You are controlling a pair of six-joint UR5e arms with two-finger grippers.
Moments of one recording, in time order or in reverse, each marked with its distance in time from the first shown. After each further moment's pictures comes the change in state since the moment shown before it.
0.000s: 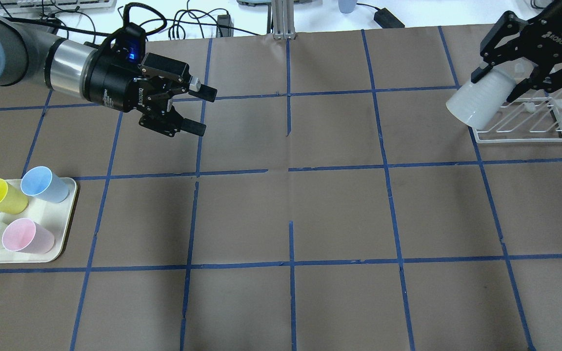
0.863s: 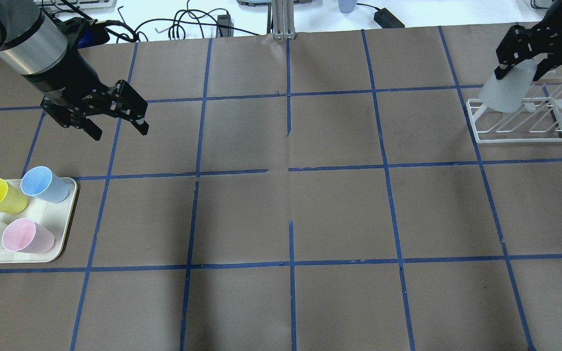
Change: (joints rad) left arm -0.093 0.111 0.014 0.457 0.818 -0.484; right arm -0.008 0.119 0.011 -0.301 -0.190 -0.356
